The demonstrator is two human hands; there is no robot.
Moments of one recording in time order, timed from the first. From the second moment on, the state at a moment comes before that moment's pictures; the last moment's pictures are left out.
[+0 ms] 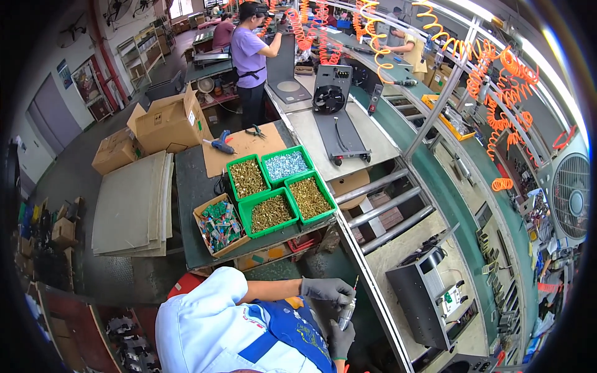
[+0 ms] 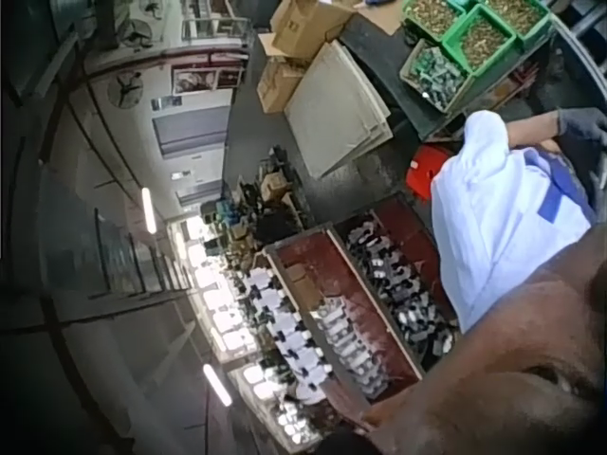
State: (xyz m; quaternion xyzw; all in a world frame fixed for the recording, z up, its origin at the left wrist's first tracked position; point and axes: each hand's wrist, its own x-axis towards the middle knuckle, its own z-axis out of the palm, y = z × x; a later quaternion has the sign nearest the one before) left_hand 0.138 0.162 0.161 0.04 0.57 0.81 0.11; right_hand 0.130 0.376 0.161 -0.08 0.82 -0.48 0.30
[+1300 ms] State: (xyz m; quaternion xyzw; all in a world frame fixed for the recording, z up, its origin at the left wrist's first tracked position) left_hand 0.113 -0.337 -0.038 -0.49 0.86 0.11 0.10; right_hand 0.137 0.333 0.154 0.07 0.90 -0.36 0.25
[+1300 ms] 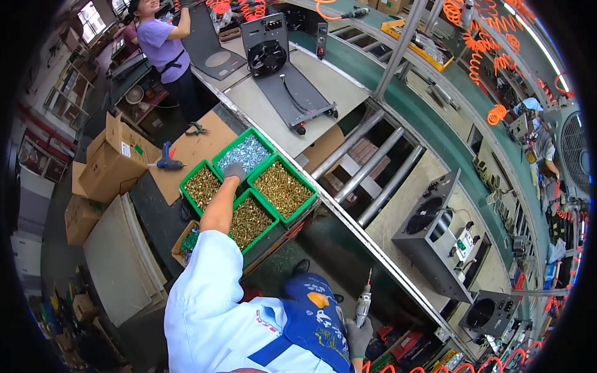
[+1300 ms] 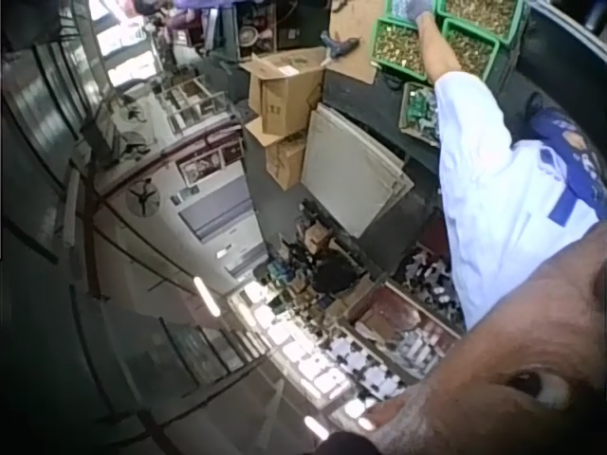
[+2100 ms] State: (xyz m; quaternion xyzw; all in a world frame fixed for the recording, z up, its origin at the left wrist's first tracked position) left_hand 0.114 -0.359 -0.059 -0.43 0.90 0.10 0.03; right_hand 0.116 0.311 0.184 0.08 0.90 -0.34 0.25
